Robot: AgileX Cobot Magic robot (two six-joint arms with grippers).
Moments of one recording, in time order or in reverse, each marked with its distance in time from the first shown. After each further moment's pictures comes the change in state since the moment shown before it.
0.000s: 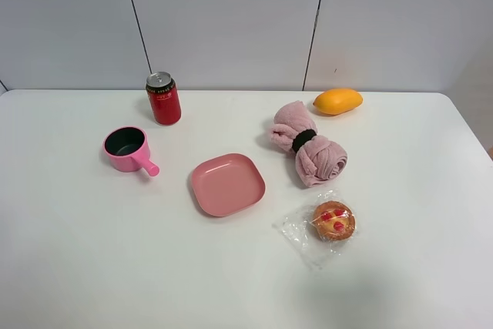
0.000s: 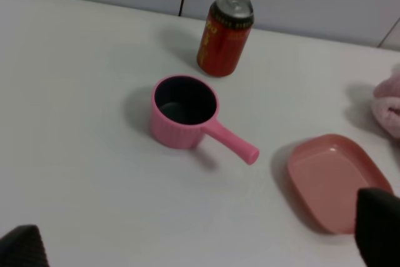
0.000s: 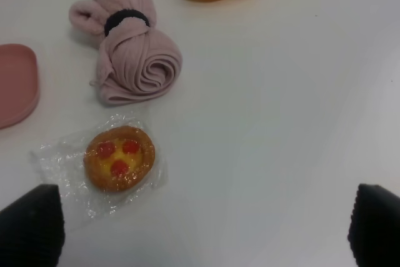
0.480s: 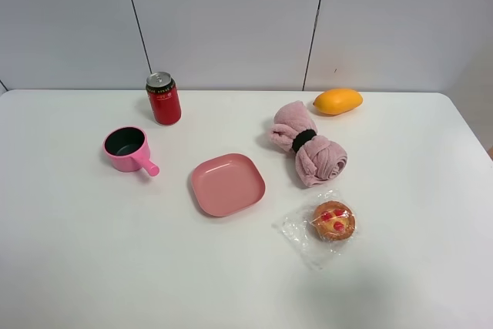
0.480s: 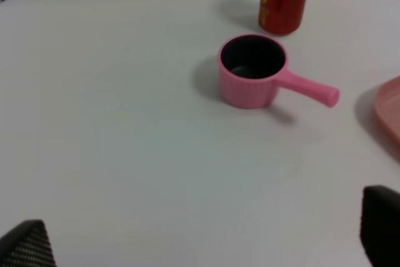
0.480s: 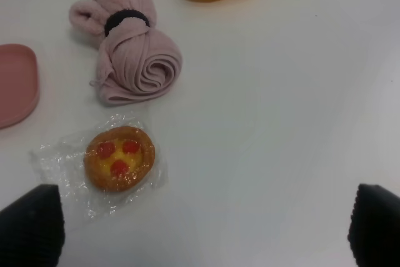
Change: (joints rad) left arm 0.000 -0.313 0.132 0.130 0.132 0.129; right arm 0.000 0.000 0.000 0.000 0.000 0.000
